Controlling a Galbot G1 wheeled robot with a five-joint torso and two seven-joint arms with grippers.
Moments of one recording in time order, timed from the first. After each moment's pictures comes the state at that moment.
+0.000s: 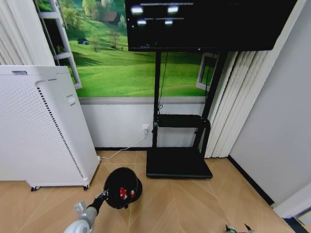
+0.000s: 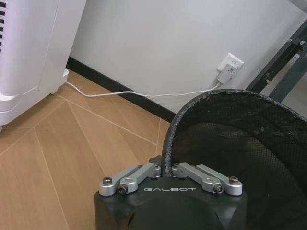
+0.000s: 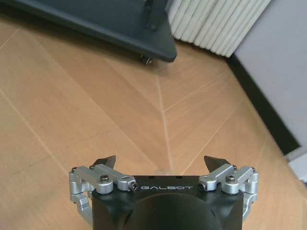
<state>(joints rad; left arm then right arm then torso) 1.46 -1.20 -0.56 -1.71 -0.87 0.20 0.02 -1.57 1.22 0.77 1.27 0.01 0.01 -0.01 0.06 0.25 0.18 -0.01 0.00</state>
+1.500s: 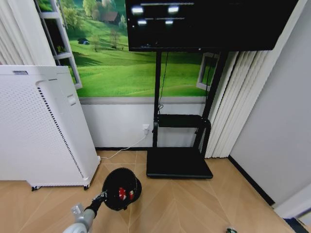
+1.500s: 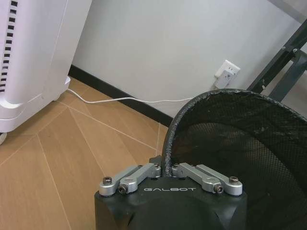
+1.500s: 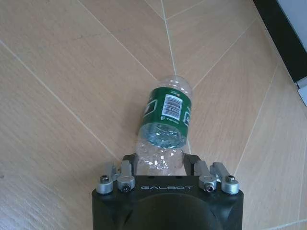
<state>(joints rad) 1.51 -1.20 -0.60 -1.75 -0.86 0.19 0.04 -1.39 1.22 0.71 0.92 -0.02 -0.11 0.07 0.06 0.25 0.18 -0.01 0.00</state>
